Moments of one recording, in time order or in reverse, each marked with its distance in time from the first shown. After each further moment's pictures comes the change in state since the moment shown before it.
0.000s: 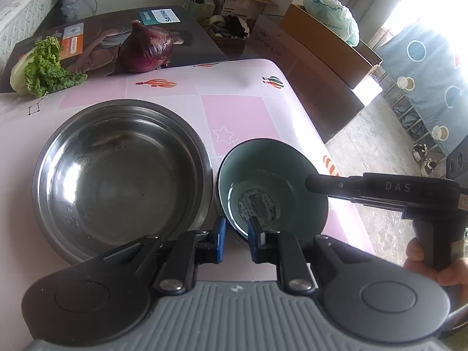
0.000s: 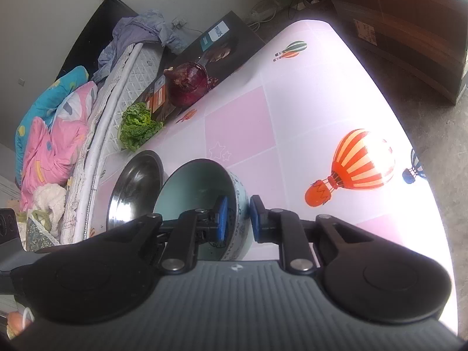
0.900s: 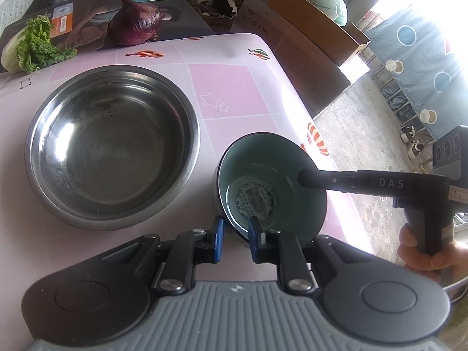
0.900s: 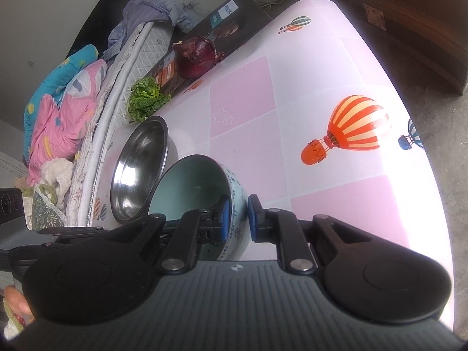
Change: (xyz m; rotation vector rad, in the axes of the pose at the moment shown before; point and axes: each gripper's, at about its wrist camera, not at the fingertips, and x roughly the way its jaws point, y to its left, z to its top) left arm -0.008 0.001 -0.018 0.017 0.090 -0.060; right arm -0.014 -0.008 -0.027 -0.040 0.079 0.042
